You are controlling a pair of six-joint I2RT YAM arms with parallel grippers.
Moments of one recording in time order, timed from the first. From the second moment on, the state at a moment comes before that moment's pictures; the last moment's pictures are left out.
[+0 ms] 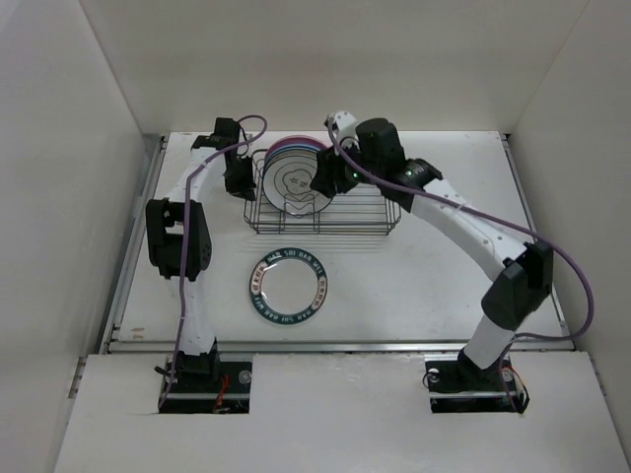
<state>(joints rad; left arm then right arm) -0.11 2.08 1.82 -0.90 0.17 -0.18 0.66 1.69 1.62 -0.42 -0.25 0.11</state>
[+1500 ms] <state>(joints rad) -0.12 2.11 1.86 -0.92 0.15 -0.17 0.74 1.63 1.44 -0.46 -0.39 0.05</state>
